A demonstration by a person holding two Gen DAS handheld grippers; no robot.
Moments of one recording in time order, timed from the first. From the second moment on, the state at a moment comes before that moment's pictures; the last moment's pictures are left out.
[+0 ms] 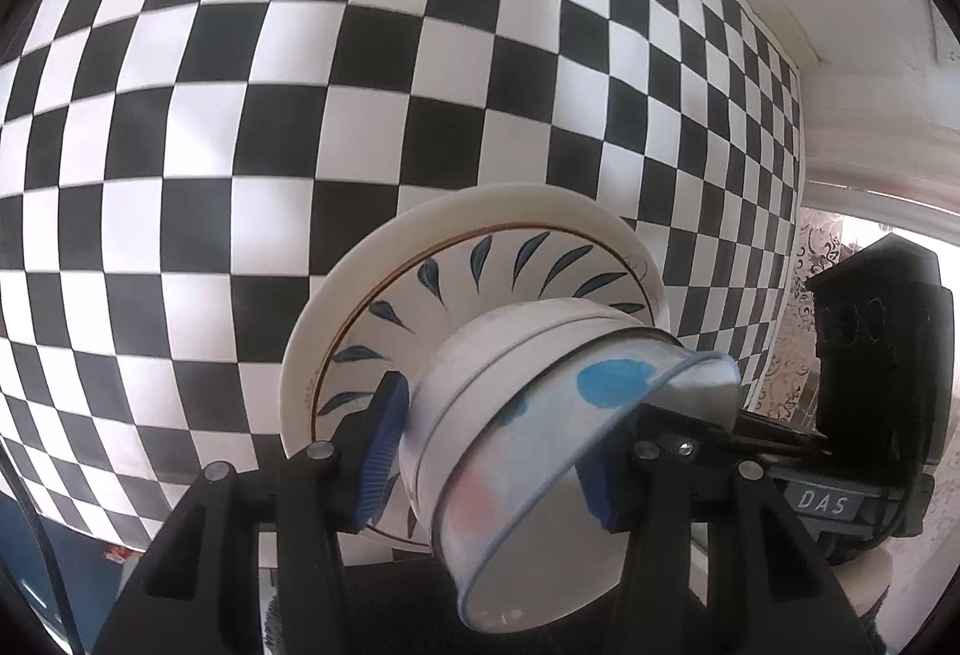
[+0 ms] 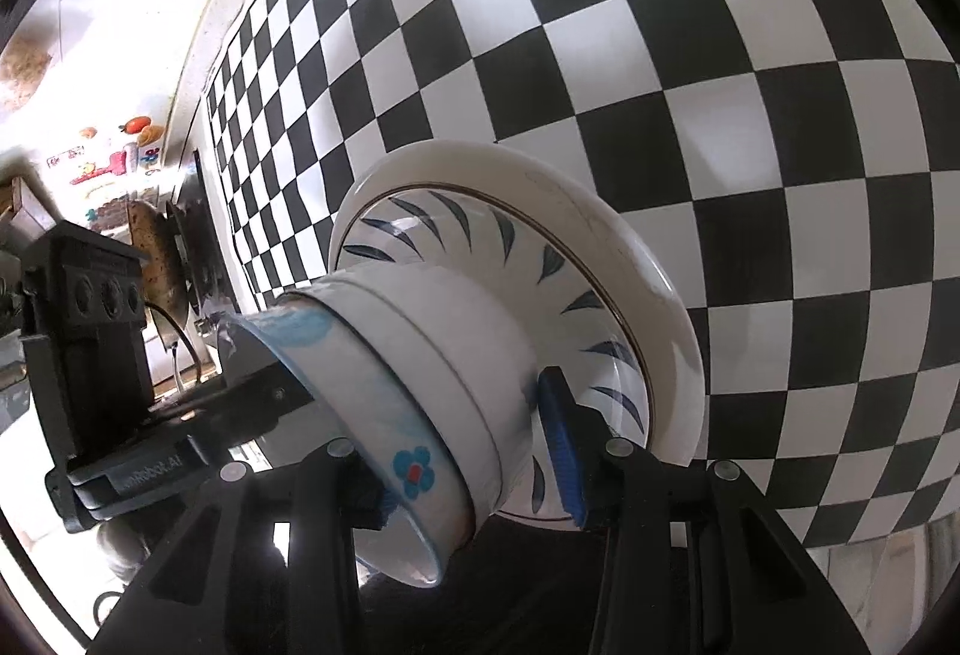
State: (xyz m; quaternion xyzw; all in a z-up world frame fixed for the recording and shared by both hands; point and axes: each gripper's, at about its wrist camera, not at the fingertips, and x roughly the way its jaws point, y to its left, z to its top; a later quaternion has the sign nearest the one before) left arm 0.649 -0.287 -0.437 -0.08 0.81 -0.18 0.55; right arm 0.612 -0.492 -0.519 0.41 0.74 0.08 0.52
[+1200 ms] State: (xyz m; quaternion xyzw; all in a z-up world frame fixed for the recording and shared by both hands) left arm 0.601 -0.282 -0.340 0.04 0.70 -0.07 0.71; right arm 0.592 -0.481 -0.384 0.18 0.70 0.03 0.69
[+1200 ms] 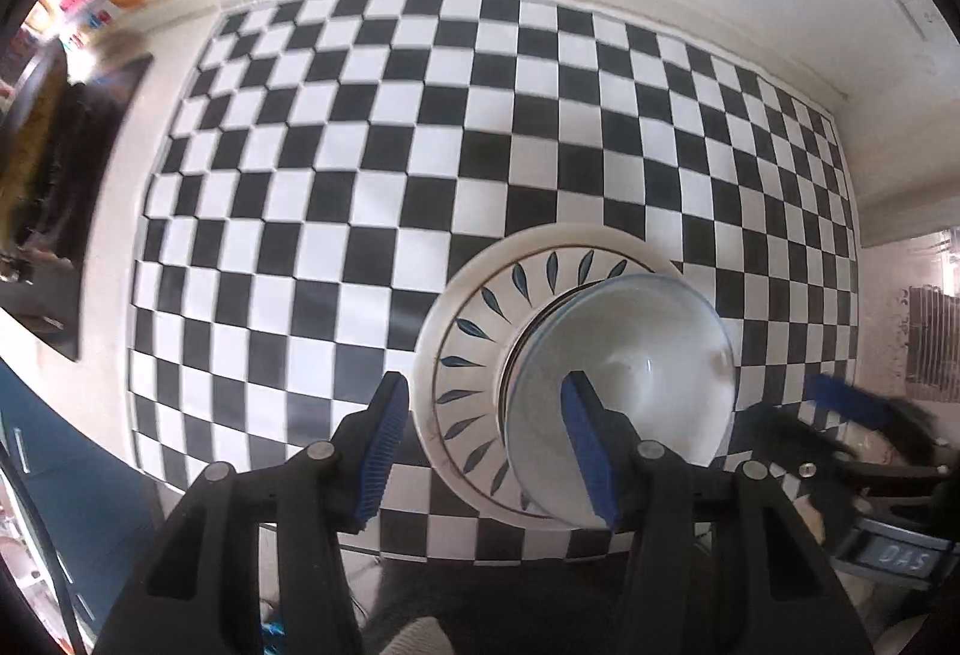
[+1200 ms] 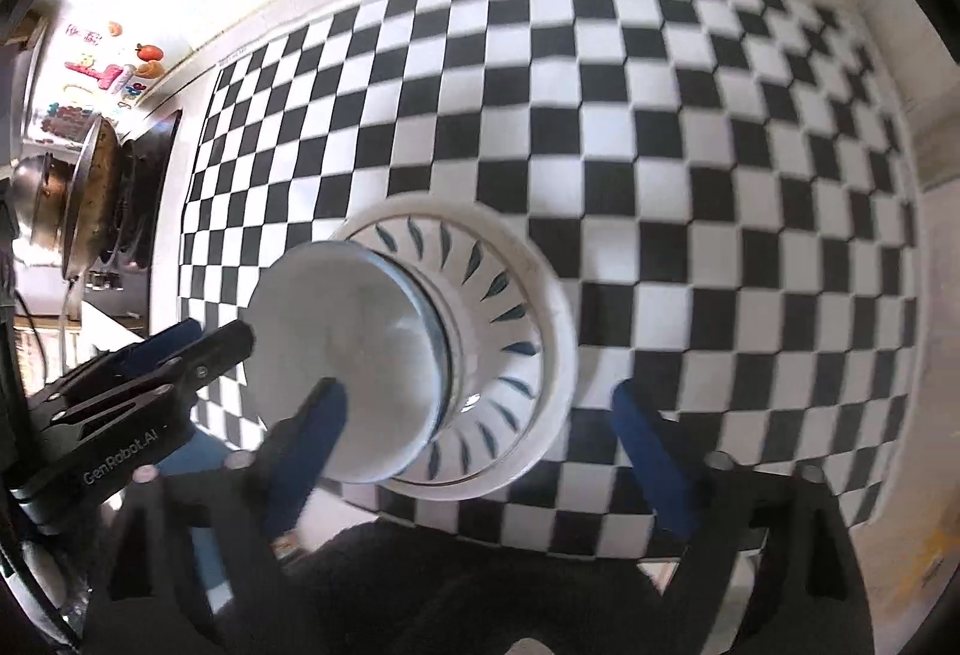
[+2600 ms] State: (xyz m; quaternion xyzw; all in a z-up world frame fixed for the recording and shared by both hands) left arm 0.422 -0.204 -0.112 0.06 0.41 -0.13 0.90; right arm 0.364 -0.378 -0.113 0.11 0.43 -0.16 0.88
